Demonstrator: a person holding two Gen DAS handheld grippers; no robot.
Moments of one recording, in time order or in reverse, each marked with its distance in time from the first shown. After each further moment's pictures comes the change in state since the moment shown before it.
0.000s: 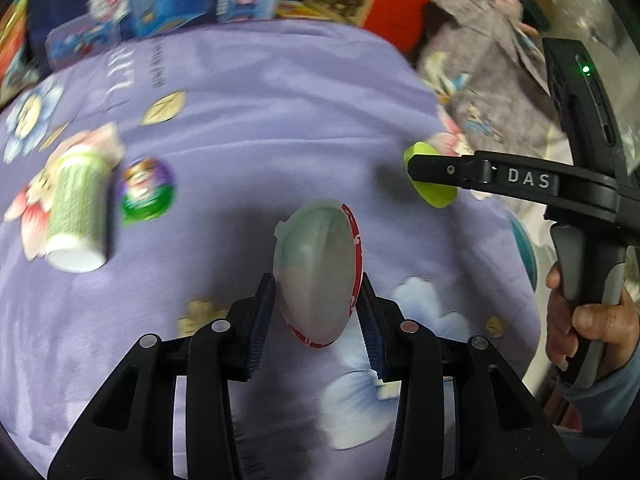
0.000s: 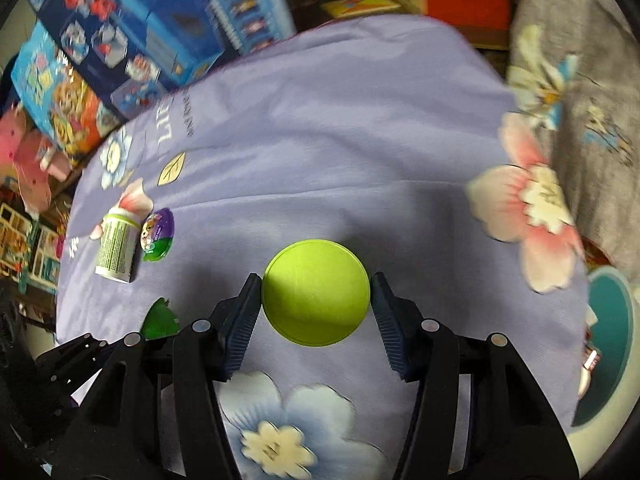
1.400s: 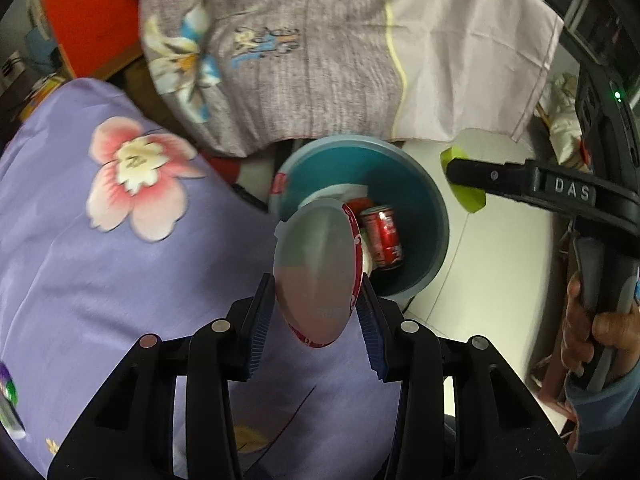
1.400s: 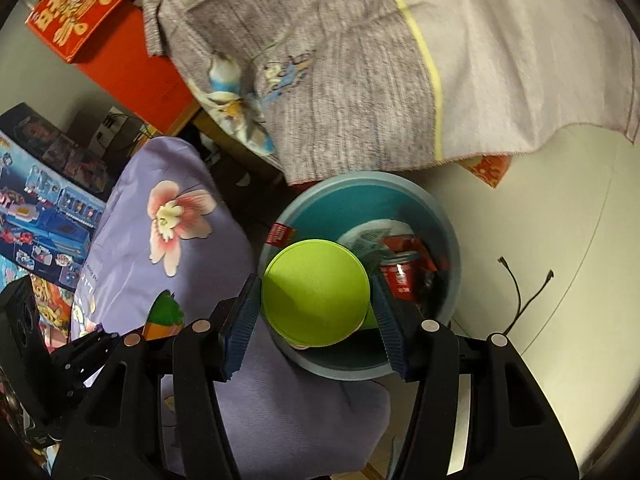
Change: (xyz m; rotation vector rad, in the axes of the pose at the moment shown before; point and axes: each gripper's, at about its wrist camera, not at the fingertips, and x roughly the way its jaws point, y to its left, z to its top) left arm 0.112 -0.336 0.018 0.538 0.177 -0.116; right arm -0.146 -0.341 -0.148 0.601 -0.195 -0.074
